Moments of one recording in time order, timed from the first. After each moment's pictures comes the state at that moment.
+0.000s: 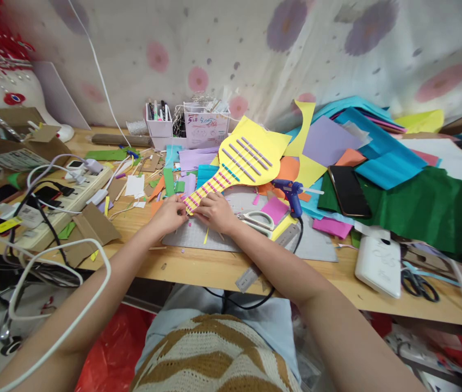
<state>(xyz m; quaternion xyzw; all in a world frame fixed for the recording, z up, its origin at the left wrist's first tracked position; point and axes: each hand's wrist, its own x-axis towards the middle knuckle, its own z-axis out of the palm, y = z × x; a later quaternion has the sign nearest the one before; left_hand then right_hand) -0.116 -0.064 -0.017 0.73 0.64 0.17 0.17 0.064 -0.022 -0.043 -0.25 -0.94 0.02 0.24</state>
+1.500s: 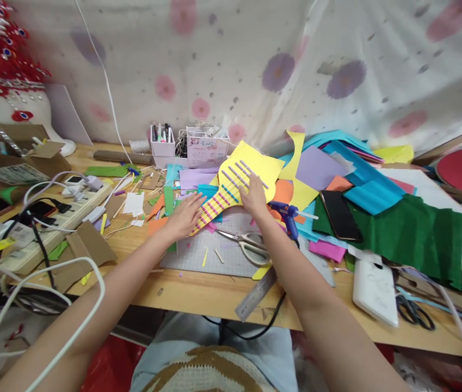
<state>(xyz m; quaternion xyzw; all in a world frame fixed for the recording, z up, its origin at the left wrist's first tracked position) -0.098 -0.021 -0.013 0.81 0.55 0.18 0.08 0.128 0.074 -0.021 -0.61 -0.72 0.05 0.33</state>
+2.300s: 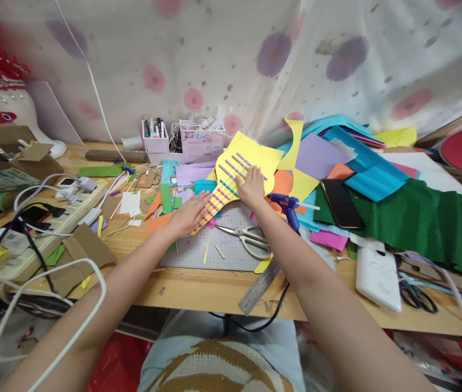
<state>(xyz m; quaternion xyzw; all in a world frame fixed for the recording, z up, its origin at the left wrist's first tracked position) -0.088 -0.018 -0.009 0.84 0.49 0.19 0.14 0.133 0.106 -0.051 -0.65 -0.70 0.00 0.28</state>
